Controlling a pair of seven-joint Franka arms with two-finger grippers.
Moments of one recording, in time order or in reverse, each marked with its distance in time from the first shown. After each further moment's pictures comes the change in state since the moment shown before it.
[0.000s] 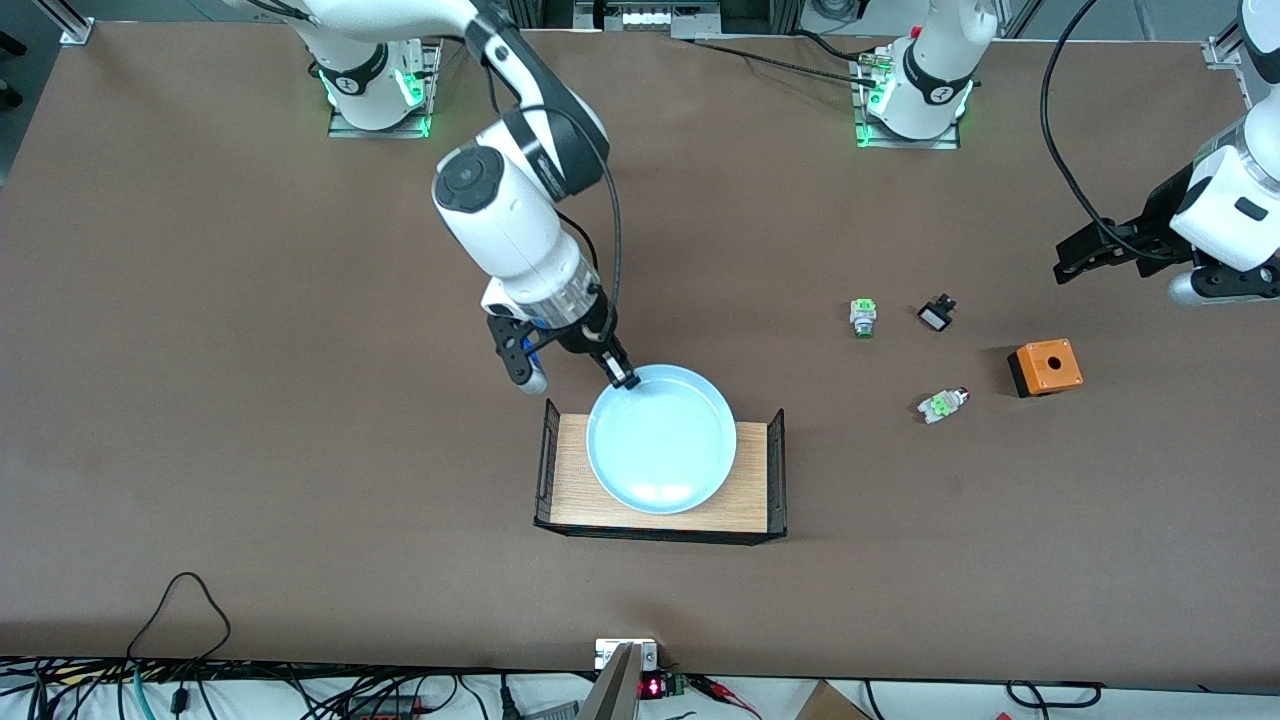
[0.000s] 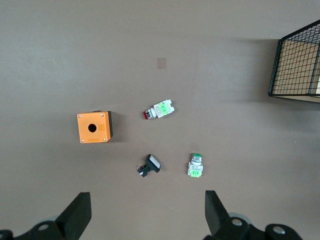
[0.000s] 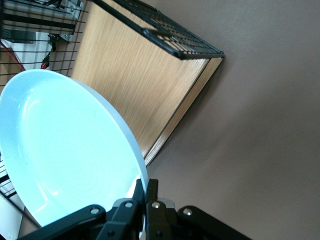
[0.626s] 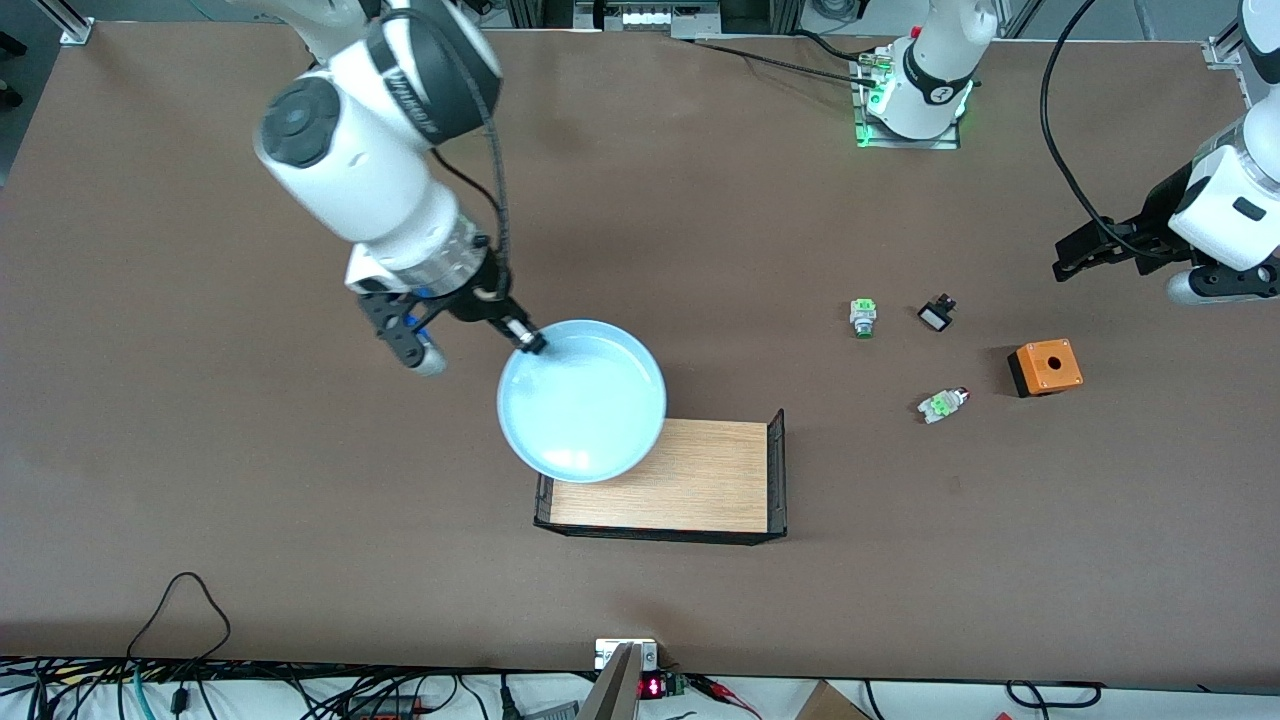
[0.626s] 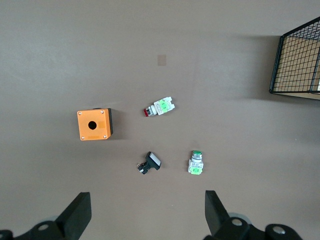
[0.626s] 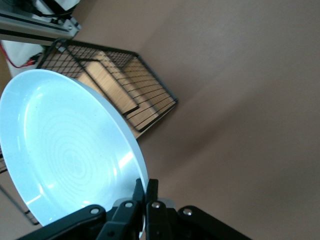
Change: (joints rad) left arm 0.000 0.000 0.000 0.000 0.000 -0.012 0.000; right arm -0.152 -0.166 -0.006 -0.003 0.000 -0.371 -0.382
